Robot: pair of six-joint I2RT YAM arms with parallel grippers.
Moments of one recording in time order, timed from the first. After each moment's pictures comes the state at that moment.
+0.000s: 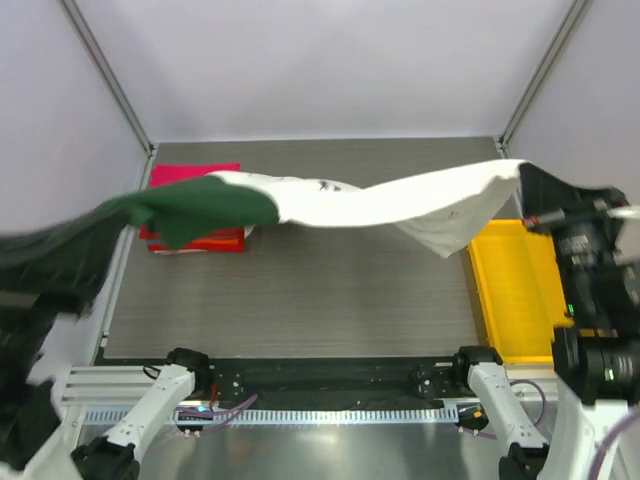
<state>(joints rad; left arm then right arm) -0.25 0.75 1.77 -0.39 0.38 -0.68 -0.04 0.72 1.47 -0.51 -0.09 0.68</state>
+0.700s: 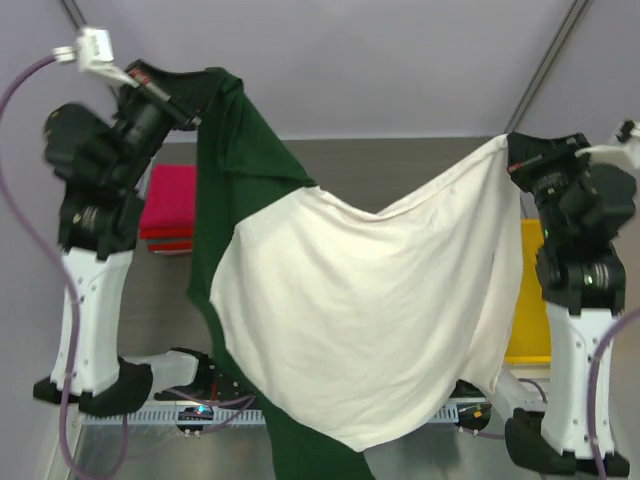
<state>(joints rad) -0.25 1.17 1.90 -0.33 0.26 -0.68 -0.04 0.87 1.50 -0.51 0.06 0.72</state>
